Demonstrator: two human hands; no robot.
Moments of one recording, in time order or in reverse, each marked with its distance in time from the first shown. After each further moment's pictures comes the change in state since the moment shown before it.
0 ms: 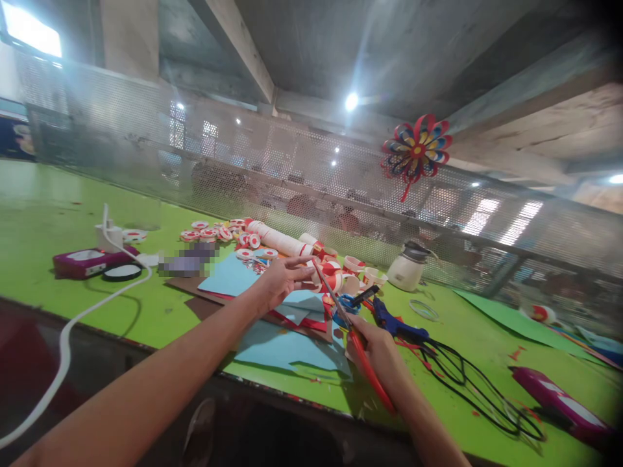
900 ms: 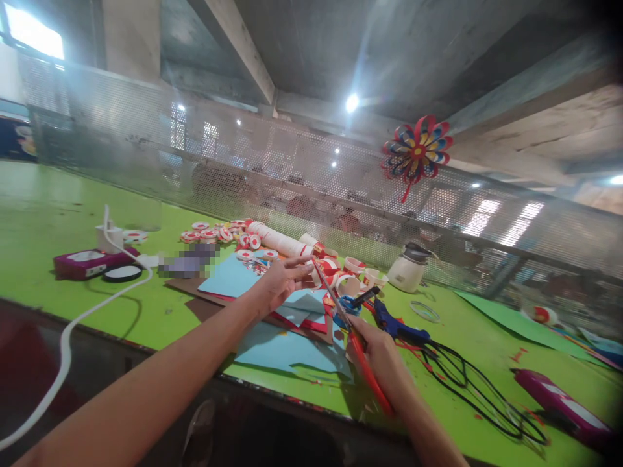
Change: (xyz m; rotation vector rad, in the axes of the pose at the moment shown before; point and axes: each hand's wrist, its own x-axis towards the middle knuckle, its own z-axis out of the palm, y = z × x) left_hand 0.002 -0.003 -0.001 -0.015 0.007 0.004; right_hand 0.001 -0.001 0.002 -0.038 0.010 -0.011
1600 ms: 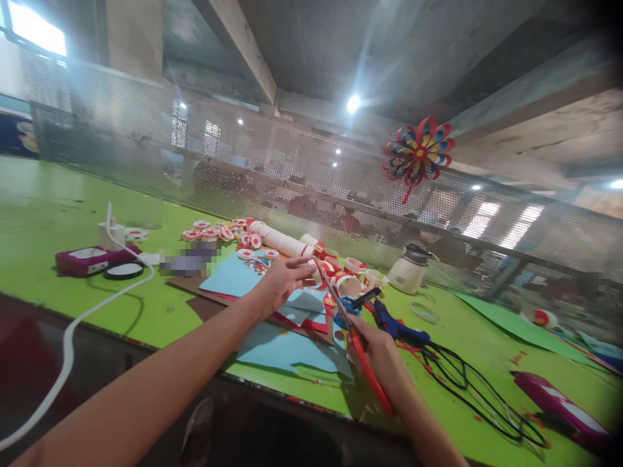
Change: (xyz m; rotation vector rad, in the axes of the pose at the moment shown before) left_hand -0.001 0.002 0.006 -0.012 0.073 0.020; right_hand 0.001 0.002 0.002 -0.007 0.007 -0.006
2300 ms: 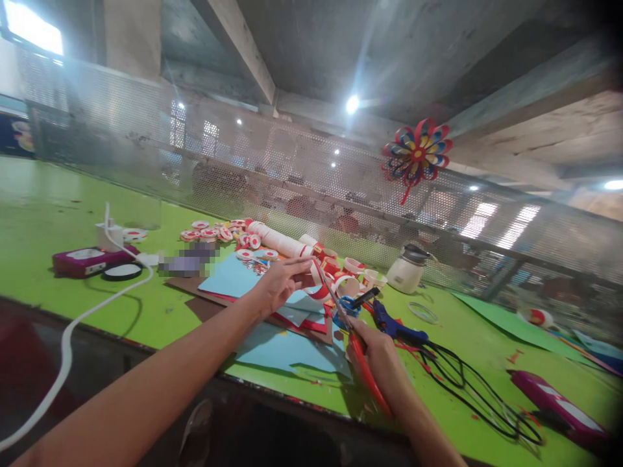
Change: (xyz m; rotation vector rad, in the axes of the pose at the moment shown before) left_hand 0.000 0.000 -0.005 -0.049 -0.105 -0.008; right_hand -0.004 -0.008 -0.003 -0.007 0.007 0.010
